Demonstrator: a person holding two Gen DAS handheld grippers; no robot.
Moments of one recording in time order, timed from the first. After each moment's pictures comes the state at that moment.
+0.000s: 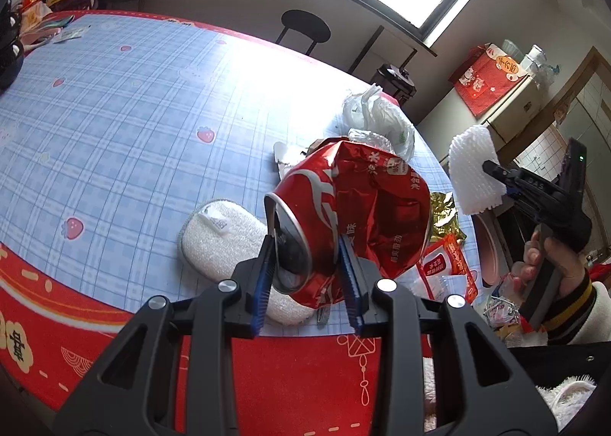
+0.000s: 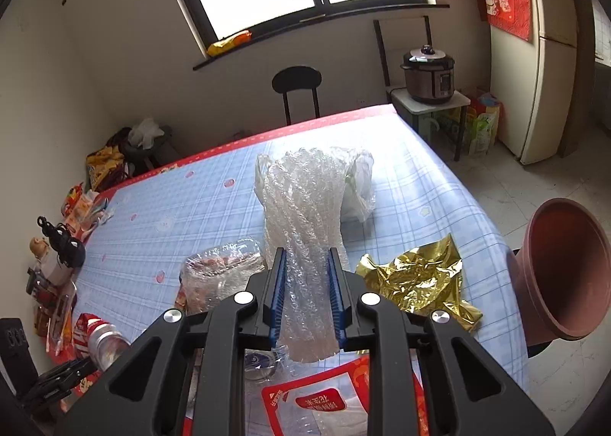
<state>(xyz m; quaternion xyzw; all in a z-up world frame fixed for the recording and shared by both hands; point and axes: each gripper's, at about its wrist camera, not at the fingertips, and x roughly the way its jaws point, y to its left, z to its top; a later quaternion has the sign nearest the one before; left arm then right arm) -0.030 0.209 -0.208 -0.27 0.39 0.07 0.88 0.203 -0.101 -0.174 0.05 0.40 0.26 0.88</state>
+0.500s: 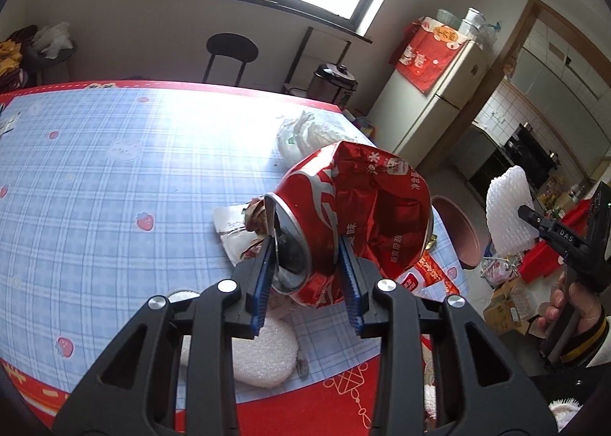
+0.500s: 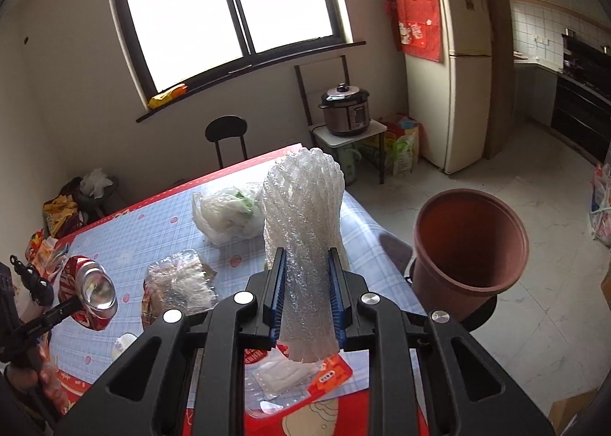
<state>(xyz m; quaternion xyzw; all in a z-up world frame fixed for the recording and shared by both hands) 0.034 0.196 -0.164 -0.18 0.37 -0.05 0.91 0.117 -0.204 -0.137 0.08 0.34 0.12 0.93</state>
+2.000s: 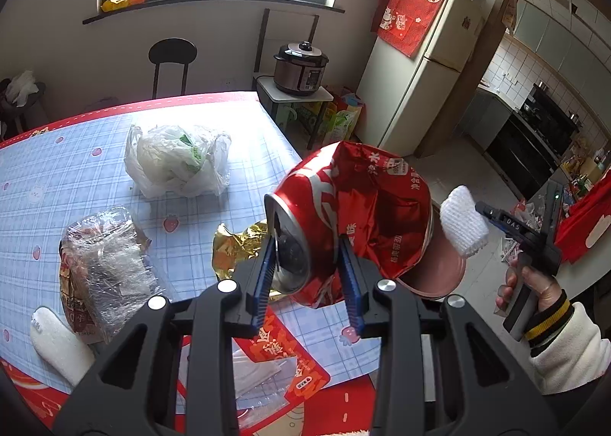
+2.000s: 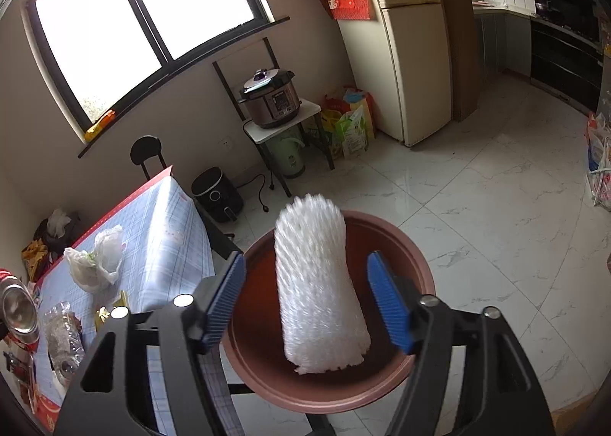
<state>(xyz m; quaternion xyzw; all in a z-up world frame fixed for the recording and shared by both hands) 0.174 -0.091 -0.140 -0.11 0.41 -0.01 0.90 0.318 -0.478 -0.238 0.15 0.38 0.09 0.91</state>
